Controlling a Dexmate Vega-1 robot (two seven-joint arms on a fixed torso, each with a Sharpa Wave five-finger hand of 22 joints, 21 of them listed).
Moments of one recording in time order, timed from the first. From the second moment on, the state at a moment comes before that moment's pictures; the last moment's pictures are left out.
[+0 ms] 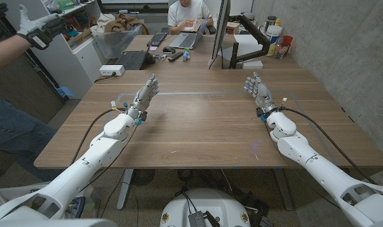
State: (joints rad) left arm 0.90 0.62 0.35 -1.43 -0.60 -0.23 -0.01; left_hand 0.33 -0.04 0.10 0.11 0.36 -0.05 0.04 0.20 0.18 -0.04 -0.01 0.21 0.19 -0.05 0.01 0.20 0.19 -0.13 0.00 0.49 0.17; right arm -0.80 -0.51 -0.45 -1.29 0.67 0.35 -0.06; right_hand 0.24 0.02 0.18 0.05 0.21 0.22 0.08 0.21 0.19 0.23 0.11 0.24 0.18 0.17 0.04 0.21 0.18 0.13 -0.04 0.52 0.17
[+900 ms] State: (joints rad) left arm 0.97 0.69 0.32 -1.52 -0.60 -0.23 0.00; left_hand 0.35 -0.02 0.11 0.10 0.36 -0.05 0.04 0.20 0.18 -0.04 -0.01 0.21 0.19 -0.05 0.01 0.20 0.19 -0.13 0.01 0.47 0.17; right arm -0.80 -0.50 -0.45 -1.26 0.68 0.38 -0.04; right_hand 0.24 0.02 0.18 0.05 0.21 0.24 0.08 0.21 0.19 0.25 0.09 0.24 0.18 0.18 0.03 0.21 0.18 0.14 -0.04 0.51 0.17
